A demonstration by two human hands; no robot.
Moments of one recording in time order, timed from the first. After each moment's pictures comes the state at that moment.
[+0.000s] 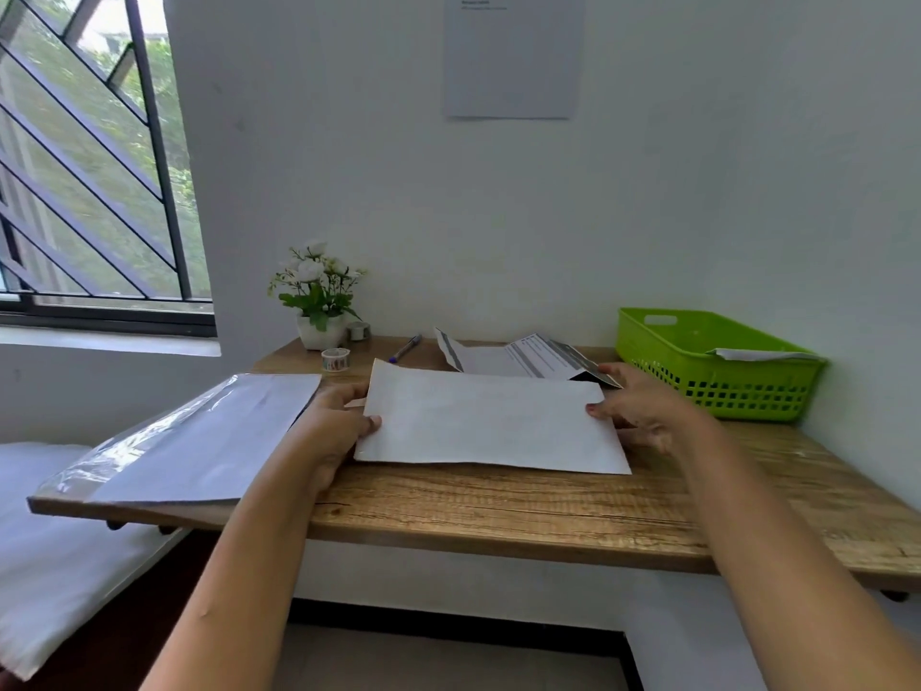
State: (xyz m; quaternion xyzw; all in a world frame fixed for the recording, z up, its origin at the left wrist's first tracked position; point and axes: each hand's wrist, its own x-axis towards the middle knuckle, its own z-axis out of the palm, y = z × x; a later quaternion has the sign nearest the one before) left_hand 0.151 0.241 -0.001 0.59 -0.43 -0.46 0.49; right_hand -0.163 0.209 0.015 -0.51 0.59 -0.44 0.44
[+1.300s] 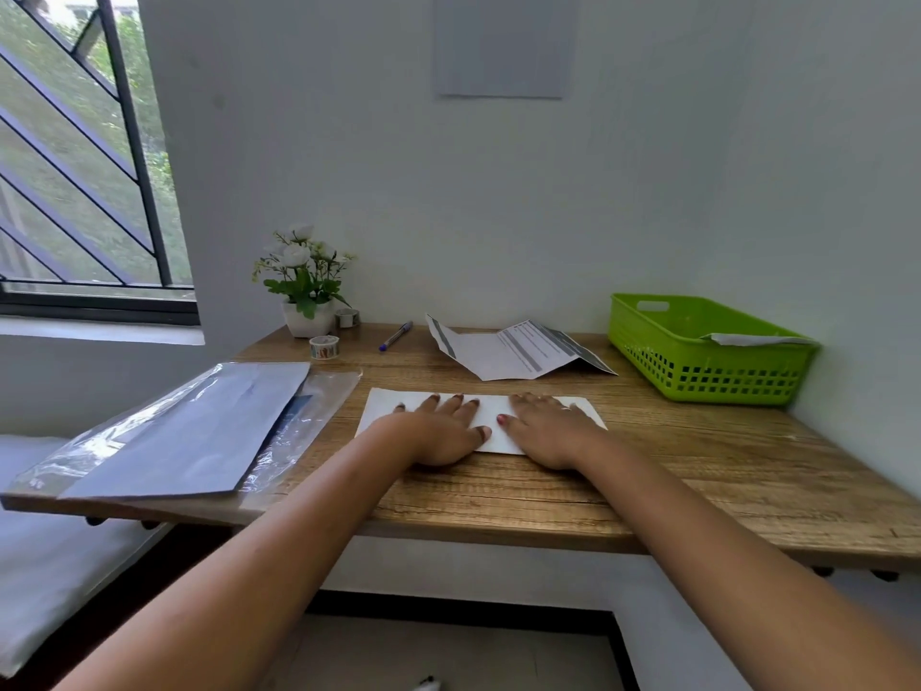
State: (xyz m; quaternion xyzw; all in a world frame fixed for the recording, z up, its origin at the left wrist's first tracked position) left_hand 0.070 0.216 -0.006 0.59 -0.80 -0.08 -0.07; right_hand -0.091 0.212 -0.018 -0.76 0.65 0.00 0.05
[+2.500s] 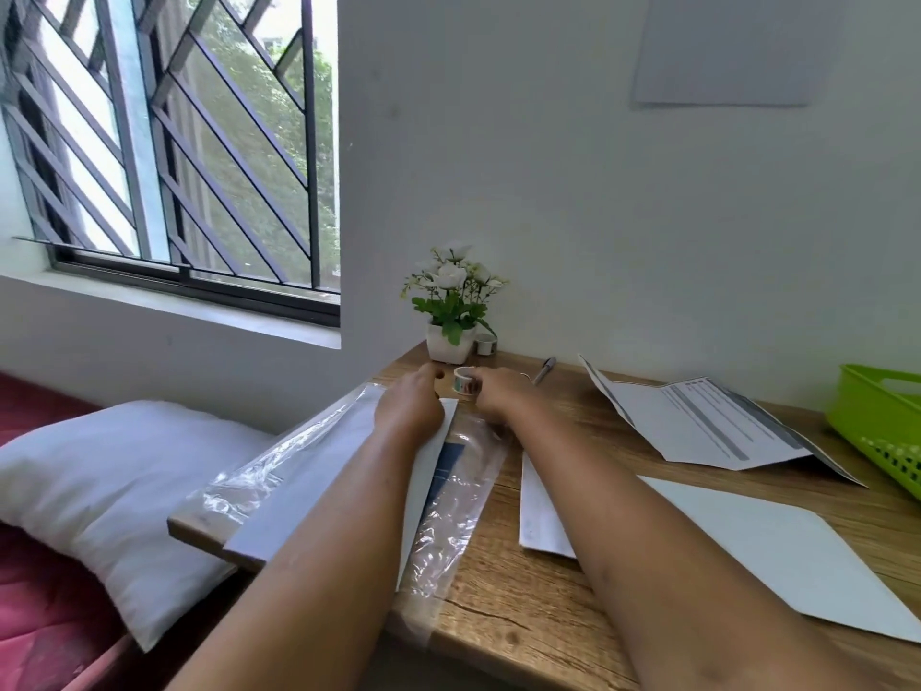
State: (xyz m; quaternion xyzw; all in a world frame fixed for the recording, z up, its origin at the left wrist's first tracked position) left_hand 0.269 0.090 -0.032 0.74 -0.60 -0.02 0.32; right_hand 0.146 0.052 0.001 -0.80 0.58 -0.10 0.09
